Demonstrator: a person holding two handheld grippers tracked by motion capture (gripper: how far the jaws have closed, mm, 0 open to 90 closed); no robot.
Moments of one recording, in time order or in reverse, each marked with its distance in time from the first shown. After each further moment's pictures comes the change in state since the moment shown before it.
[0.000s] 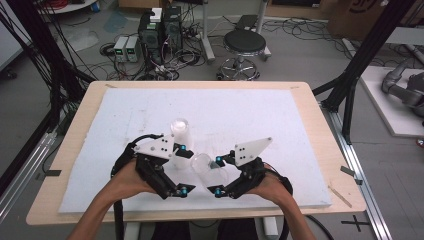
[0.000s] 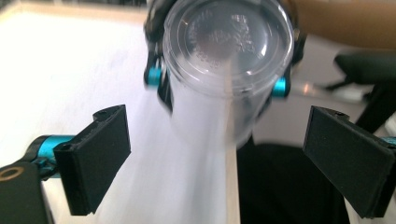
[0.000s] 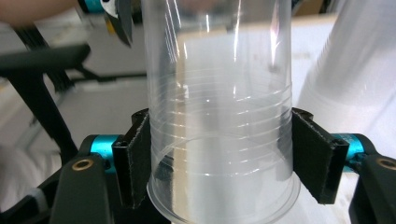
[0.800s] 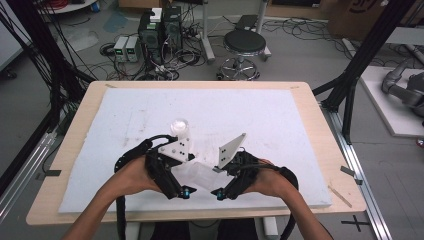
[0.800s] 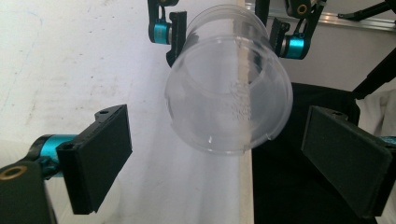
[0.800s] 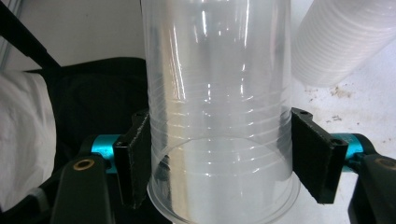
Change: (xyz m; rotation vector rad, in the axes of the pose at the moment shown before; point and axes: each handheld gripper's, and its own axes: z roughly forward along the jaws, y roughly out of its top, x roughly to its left) left arm 0.003 0.014 0.022 0.239 0.002 0.028; right arm 0.003 0.028 0.010 0.435 -0.049 -0.005
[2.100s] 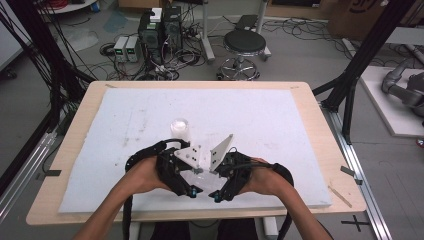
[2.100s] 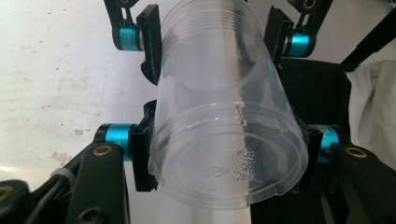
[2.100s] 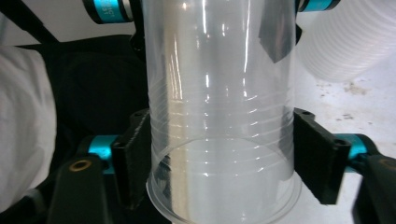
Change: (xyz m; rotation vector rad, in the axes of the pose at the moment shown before) left arm 0.001 0.006 0.021 0.102 -0.074 0.045; right arm 0.000 0.012 0.011 0.093 0.033 -0.035
